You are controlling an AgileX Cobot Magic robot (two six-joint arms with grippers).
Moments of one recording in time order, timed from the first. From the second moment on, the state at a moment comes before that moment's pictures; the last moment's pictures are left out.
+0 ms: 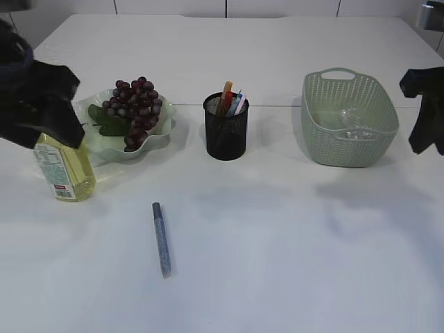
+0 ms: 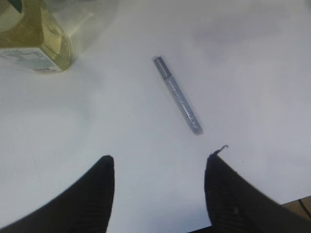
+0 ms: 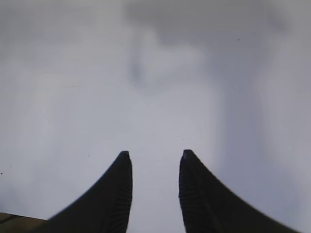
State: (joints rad) left arm -0.46 1.41 -1.24 -0.05 1.06 -0.27; right arm 0.06 1.53 -1.32 0.15 1.24 0.01
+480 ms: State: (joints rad) left arm -0.46 1.71 -1.25 -0.18 1.00 -0.43; right arm 0.06 1.57 -1.32 0.25 1.24 -0.02
